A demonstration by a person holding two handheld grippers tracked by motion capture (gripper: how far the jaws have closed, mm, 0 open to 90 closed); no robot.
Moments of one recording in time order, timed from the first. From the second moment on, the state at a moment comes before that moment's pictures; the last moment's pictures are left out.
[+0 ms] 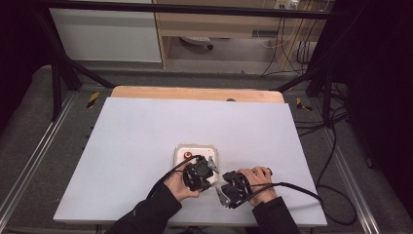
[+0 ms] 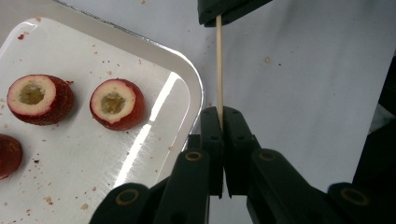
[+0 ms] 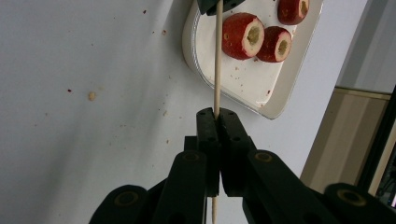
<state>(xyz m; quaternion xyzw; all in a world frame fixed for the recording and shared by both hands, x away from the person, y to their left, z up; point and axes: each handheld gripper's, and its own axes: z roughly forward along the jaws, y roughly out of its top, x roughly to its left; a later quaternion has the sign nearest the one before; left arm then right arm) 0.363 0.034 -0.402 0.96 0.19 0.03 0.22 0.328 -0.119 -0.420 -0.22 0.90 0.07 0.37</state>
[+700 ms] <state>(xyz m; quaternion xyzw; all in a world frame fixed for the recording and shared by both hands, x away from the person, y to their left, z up) 0.356 0.075 -0.404 0.94 0.22 0.08 0.25 0.349 -0.152 -0.407 0.09 0.92 0.23 0.31</state>
